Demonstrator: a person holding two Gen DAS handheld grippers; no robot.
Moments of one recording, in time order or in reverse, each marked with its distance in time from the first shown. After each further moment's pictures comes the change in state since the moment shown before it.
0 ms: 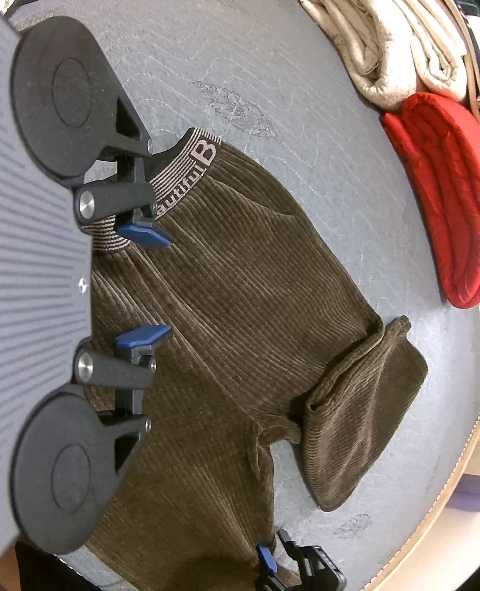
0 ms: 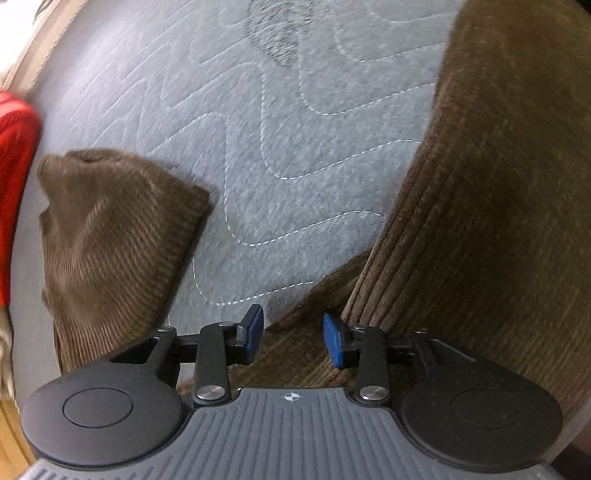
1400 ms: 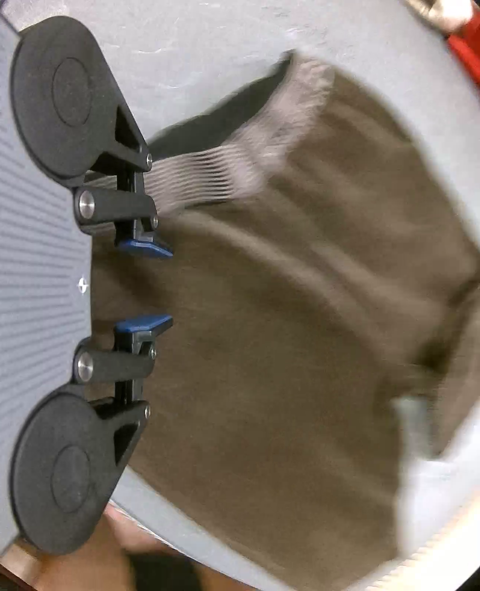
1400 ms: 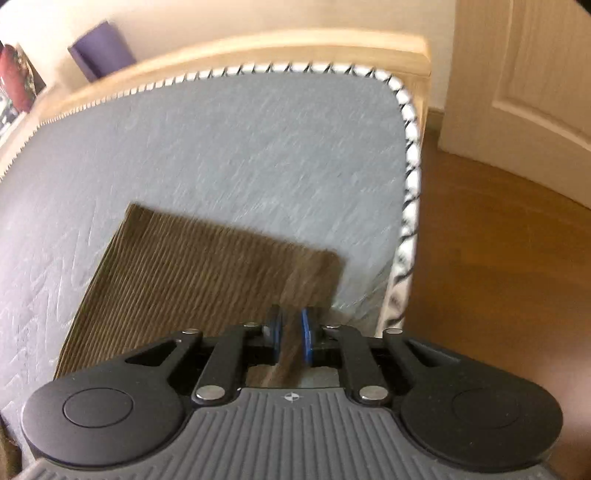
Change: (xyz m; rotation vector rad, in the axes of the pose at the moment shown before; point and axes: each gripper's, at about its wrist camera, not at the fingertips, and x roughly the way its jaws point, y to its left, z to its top) left arm 0.044 -0.009 -0.080 0.172 0.308 -0.177; right arm -0.138 -0.347 0.120 0.187 -0.497 -0.135
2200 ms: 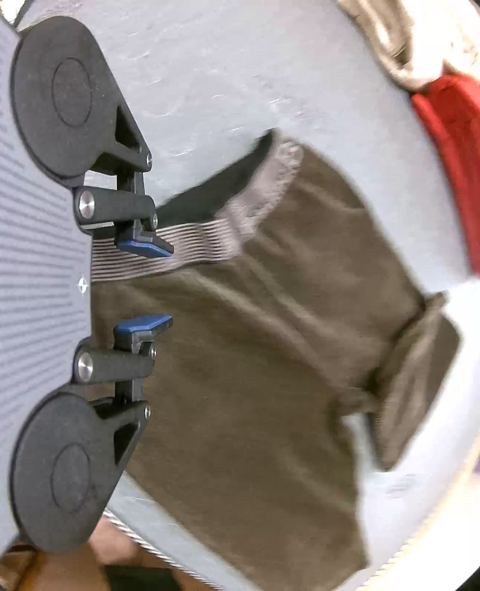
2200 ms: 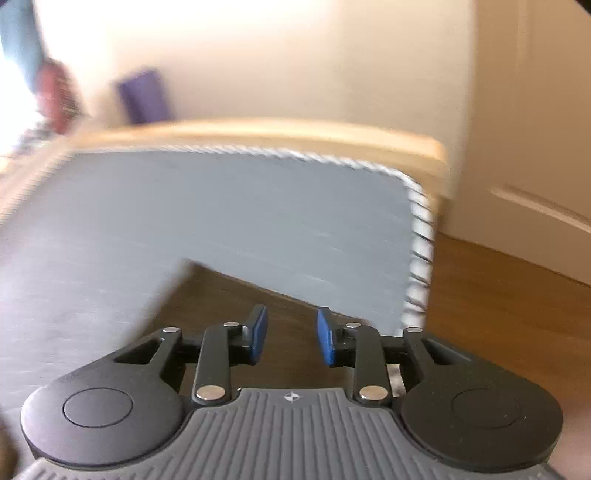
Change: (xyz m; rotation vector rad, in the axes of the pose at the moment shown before) left arm -0.079 0.007 -0.023 -0.099 -0.279 0.090; right arm -0.090 0.083 -0.022 -0.169 -0.304 0.067
